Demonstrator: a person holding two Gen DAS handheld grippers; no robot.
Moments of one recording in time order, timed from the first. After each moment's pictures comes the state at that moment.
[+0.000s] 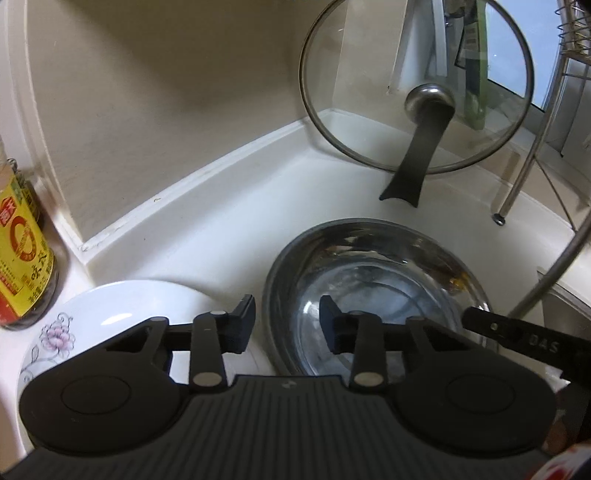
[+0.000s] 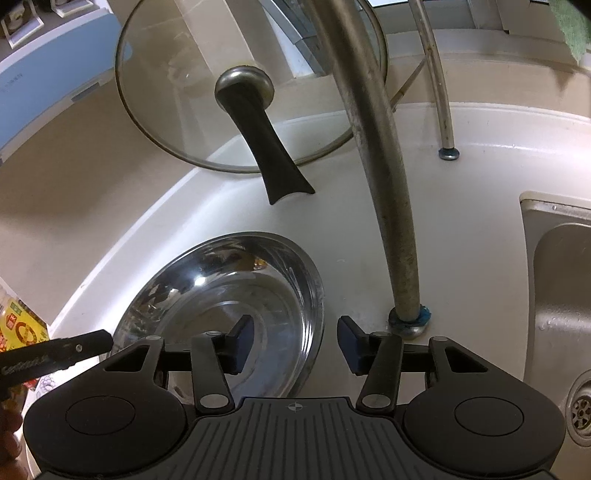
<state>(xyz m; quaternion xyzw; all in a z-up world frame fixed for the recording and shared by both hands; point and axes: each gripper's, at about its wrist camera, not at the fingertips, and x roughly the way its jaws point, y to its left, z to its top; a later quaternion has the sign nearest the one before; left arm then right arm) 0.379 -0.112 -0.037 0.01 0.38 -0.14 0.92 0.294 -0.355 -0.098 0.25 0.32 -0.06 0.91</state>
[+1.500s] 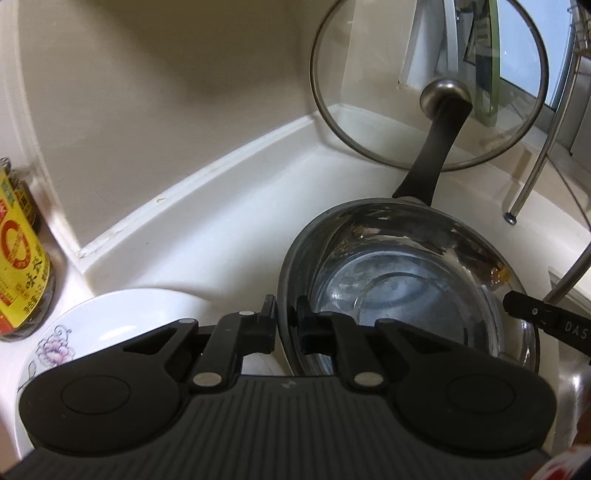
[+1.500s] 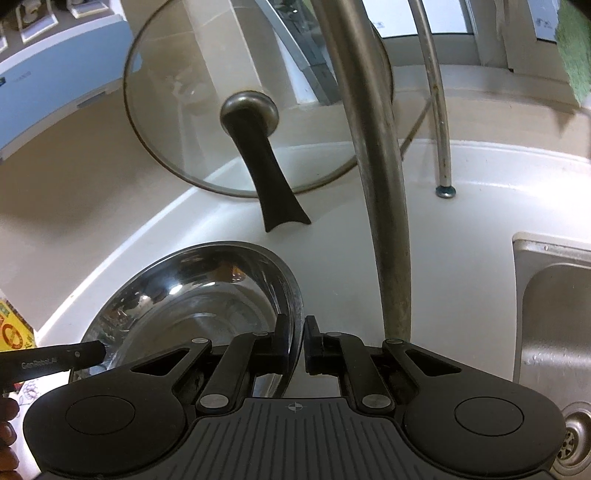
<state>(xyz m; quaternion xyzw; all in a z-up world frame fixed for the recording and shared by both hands) 0.390 -0.104 -0.040 0.01 0.38 -0.14 0.91 0.291 -0.350 -0.089 0.21 0.29 -0.08 0.93</state>
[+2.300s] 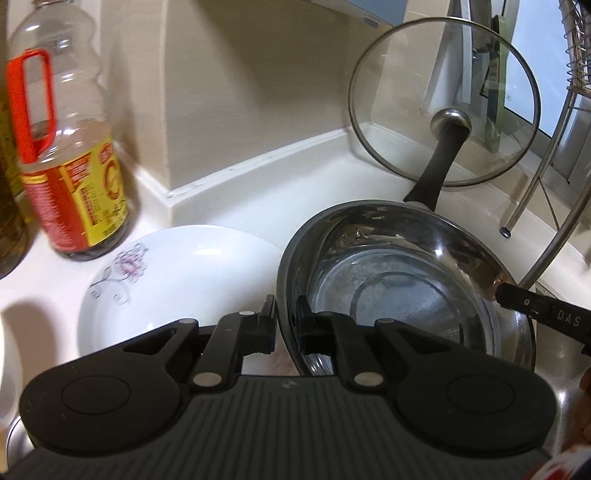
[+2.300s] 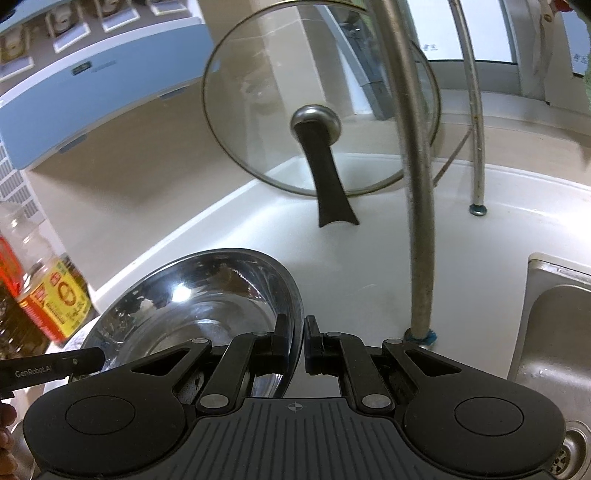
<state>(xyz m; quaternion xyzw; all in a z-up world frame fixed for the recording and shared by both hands) 0.307 -0.062 -0.018 -0.04 0.37 -0.09 0.93 0.253 -0.331 -0.062 0.18 0.29 0.00 0.94</state>
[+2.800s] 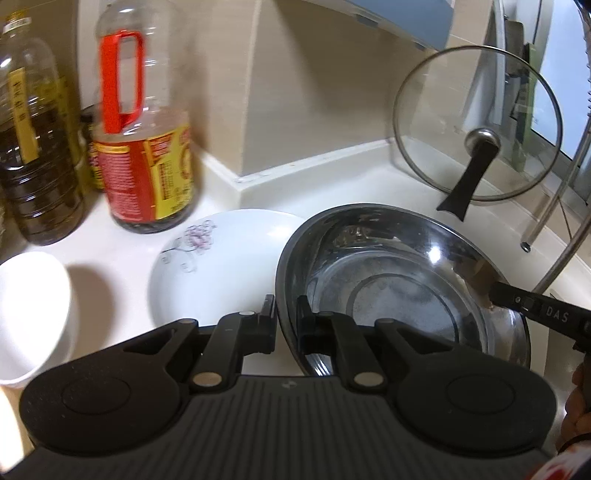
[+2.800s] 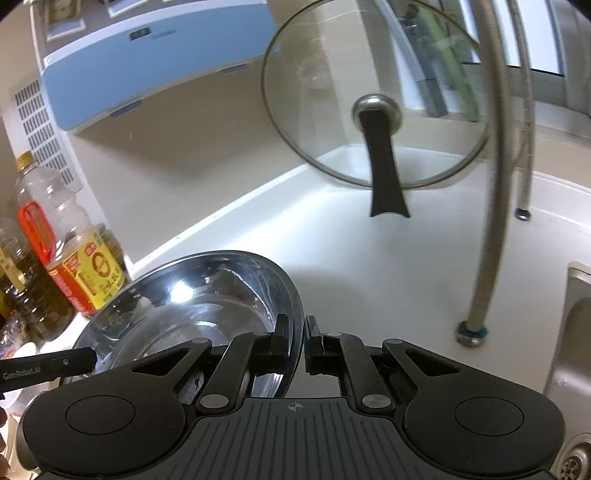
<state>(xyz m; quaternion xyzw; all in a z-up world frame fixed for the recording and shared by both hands) 0.270 -0.020 -0.014 -0.07 0.36 -0.03 0.93 0.258 -0.291 -0.065 0.15 0.29 0.05 0.94</state>
